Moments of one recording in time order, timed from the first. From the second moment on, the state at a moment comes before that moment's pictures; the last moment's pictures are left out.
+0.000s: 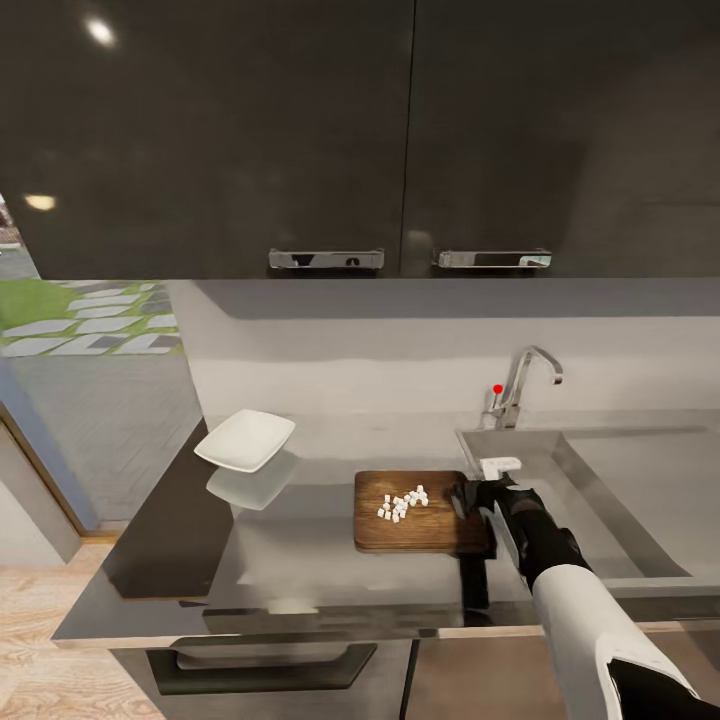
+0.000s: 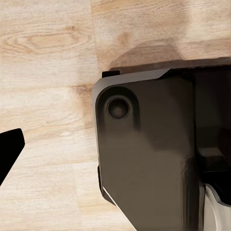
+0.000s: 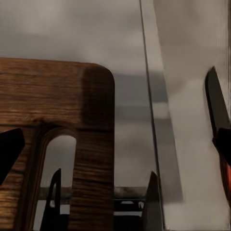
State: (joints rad) left arm -0.16 0.00 -0.25 0.07 0.18 -0.24 0.01; right arm -0.80 0.03 -0.27 -0.65 0.37 0.40 0.14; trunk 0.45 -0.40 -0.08
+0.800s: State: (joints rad) left arm -0.16 0.00 -0.25 0.07 0.18 -0.24 0.01; right arm -0.80 0.03 -0.26 -0.65 0.37 0.40 0.14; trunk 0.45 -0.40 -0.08
